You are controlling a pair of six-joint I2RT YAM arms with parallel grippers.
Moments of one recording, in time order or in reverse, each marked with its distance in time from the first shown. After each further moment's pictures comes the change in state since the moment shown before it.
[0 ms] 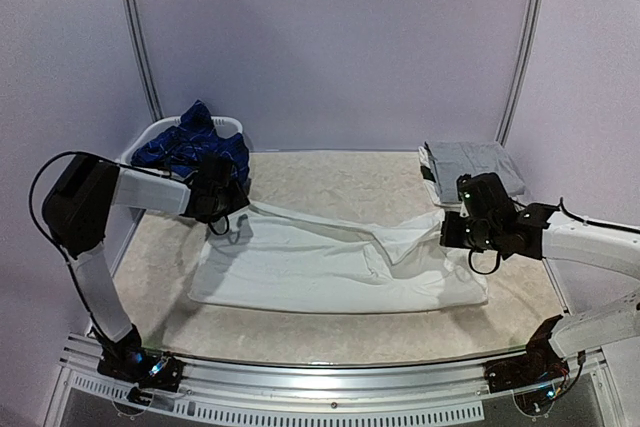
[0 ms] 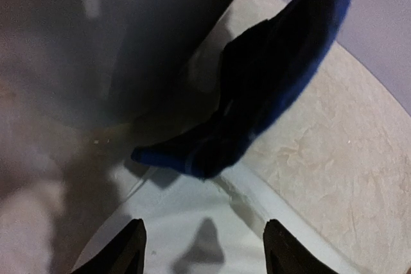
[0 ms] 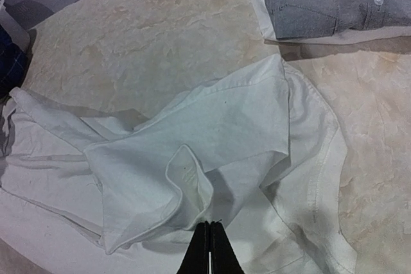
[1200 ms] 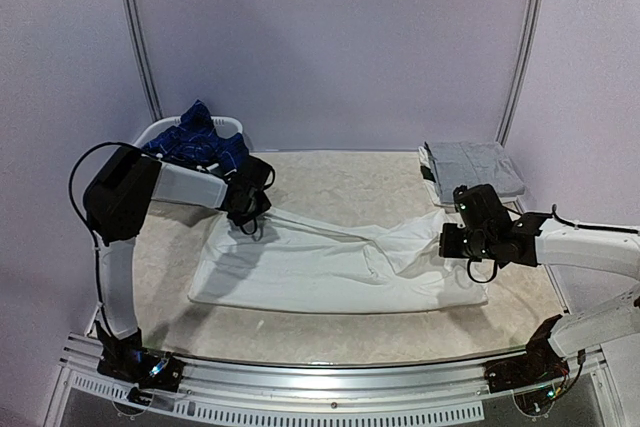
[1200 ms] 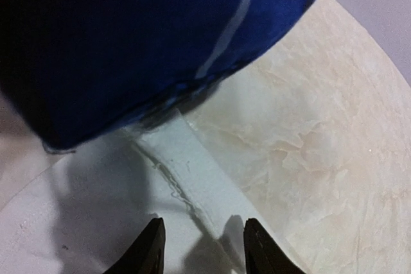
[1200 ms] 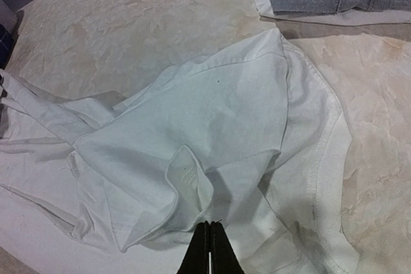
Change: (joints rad) left arm -0.108 0.253 0.266 -0.180 -0.130 -0.238; right arm 0.000 0.021 -0.069 0.054 0.000 -0.029
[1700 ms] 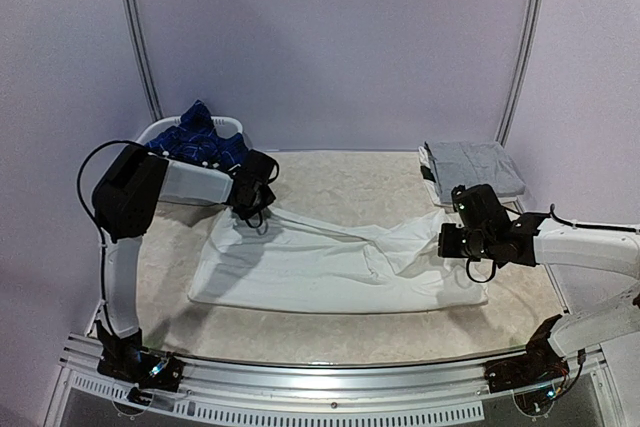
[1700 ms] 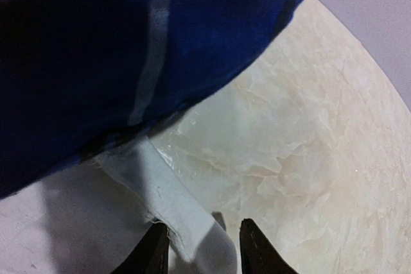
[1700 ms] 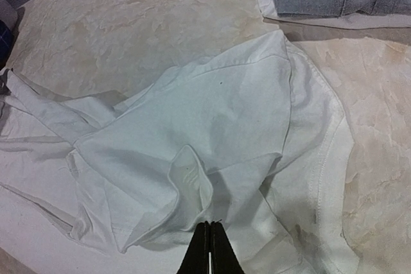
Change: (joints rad) left arm 0.009 0.060 0.097 -0.006 0.001 -0.019; right arm 0.000 0.013 0.000 0.019 -0.003 -0.018
